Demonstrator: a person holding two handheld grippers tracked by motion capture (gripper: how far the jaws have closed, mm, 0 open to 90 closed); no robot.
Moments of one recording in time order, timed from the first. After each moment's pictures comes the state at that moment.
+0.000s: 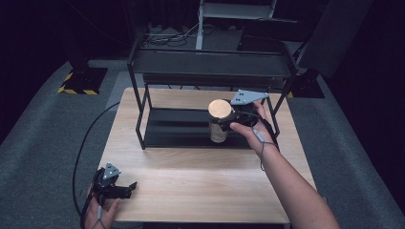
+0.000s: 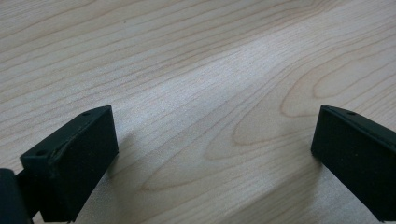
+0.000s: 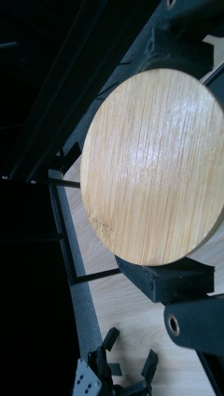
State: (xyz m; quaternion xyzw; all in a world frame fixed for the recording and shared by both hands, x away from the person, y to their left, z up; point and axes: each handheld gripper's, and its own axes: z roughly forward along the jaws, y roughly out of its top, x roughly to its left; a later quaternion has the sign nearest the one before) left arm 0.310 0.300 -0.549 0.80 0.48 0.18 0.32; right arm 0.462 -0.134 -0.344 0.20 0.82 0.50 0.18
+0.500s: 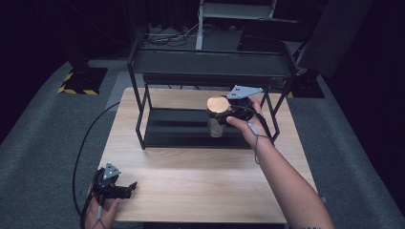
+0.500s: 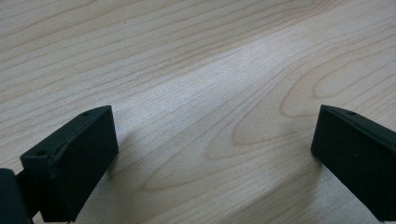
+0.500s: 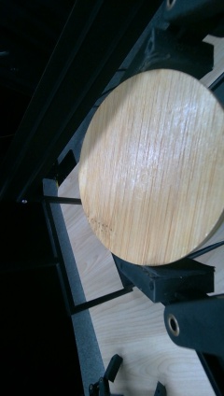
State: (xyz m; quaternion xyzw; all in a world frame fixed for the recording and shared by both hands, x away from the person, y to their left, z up) left arm 0.310 0.300 -0.549 0.80 0.48 0.18 0.32; right arm 0.486 -0.129 -0.354 0.22 0.82 0.49 0.18
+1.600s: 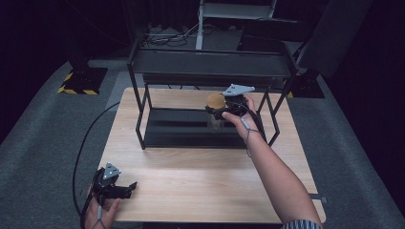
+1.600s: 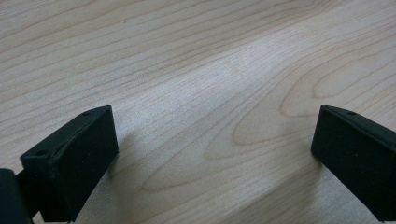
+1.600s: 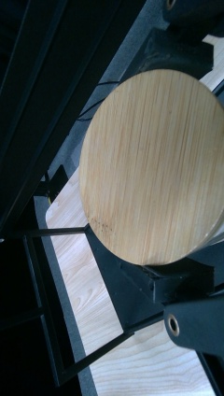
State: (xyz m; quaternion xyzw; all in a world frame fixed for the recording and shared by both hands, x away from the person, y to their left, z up) left arm 0.310 0.300 -0.549 0.80 0.48 0.18 0.32; right arm 0.526 -0.124 -0.389 0.25 0.82 0.48 0.19
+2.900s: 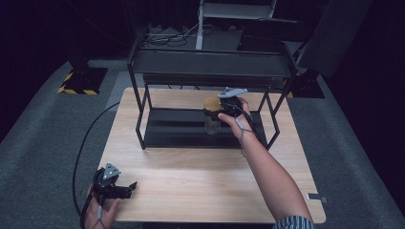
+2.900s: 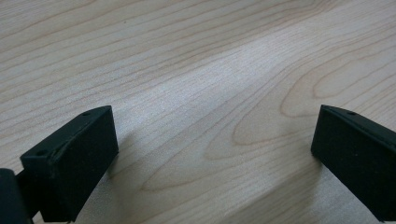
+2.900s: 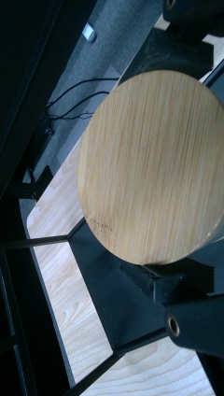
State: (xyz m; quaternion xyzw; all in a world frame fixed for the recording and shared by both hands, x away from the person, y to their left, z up) left arm 0.310 0.300 -0.549 0.80 0.48 0.18 0.32; right arm 0.543 -0.115 -0.417 0.27 0.83 0.46 0.18
